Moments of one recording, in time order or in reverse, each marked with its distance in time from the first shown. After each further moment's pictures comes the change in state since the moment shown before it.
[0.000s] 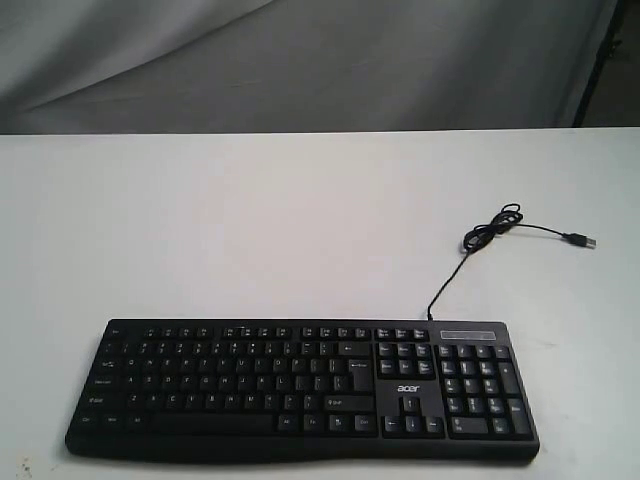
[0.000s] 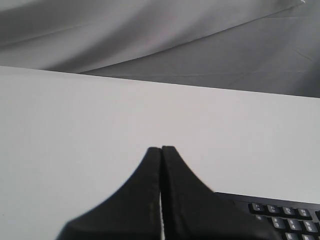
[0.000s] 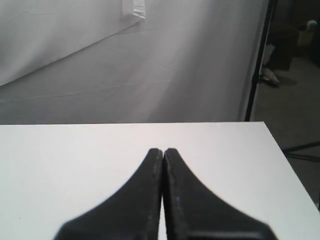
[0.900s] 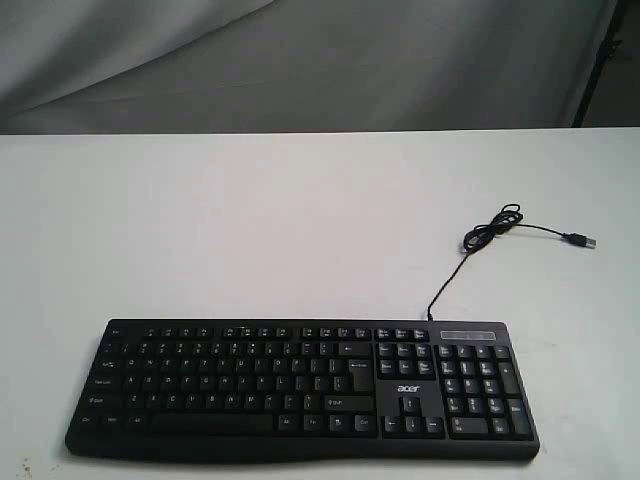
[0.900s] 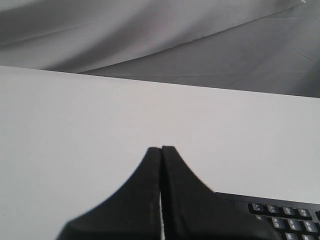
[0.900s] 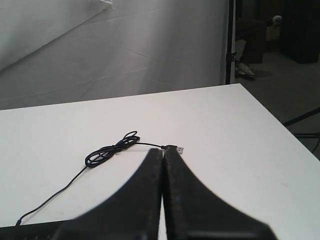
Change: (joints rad) left arm 0.000 0.000 0.000 0.000 0.000 0.000; right arm 0.005 -0.413 0.513 -0.297 -0.191 0.336
